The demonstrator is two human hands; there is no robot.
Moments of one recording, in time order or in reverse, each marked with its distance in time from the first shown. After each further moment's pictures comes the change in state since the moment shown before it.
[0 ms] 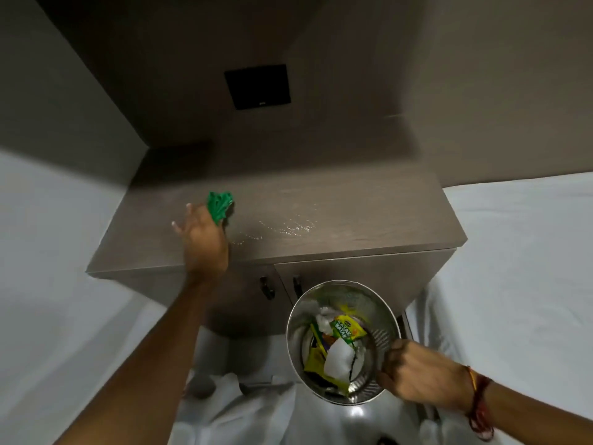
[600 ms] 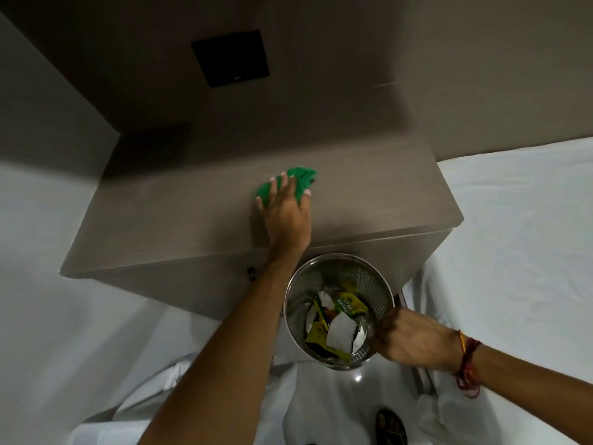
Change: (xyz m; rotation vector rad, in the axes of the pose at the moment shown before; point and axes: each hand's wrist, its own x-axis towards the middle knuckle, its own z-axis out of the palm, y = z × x) left_hand -0.010 0.149 0.096 -0.192 -0.143 0.067; right_hand -0.002 0.035 0.018 0.073 -0.019 0.050
